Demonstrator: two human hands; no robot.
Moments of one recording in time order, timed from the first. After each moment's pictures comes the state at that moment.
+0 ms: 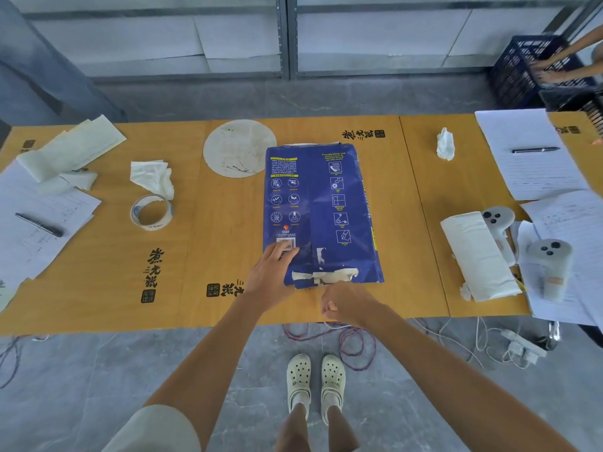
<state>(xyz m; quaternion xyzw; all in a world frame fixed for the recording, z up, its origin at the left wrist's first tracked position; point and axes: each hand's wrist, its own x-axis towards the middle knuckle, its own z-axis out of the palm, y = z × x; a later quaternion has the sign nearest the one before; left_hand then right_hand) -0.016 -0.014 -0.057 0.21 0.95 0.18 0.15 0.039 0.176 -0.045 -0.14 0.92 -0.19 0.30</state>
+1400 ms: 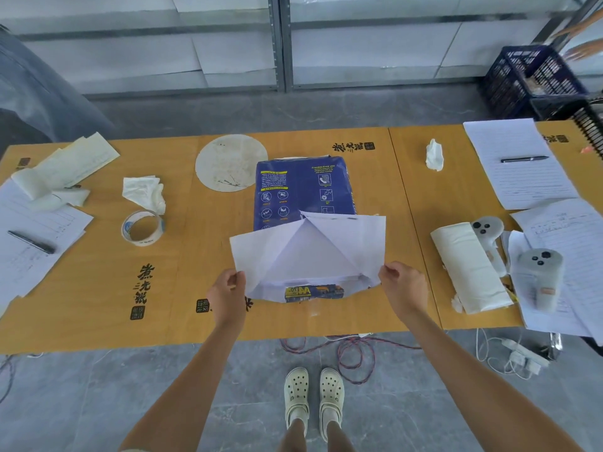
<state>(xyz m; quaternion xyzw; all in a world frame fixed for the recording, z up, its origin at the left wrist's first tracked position) -0.003 -0.032 -0.053 -0.20 0.86 0.48 -0.02 0.036 0.267 -0.043 0.27 0.90 -0.34 -0.01</state>
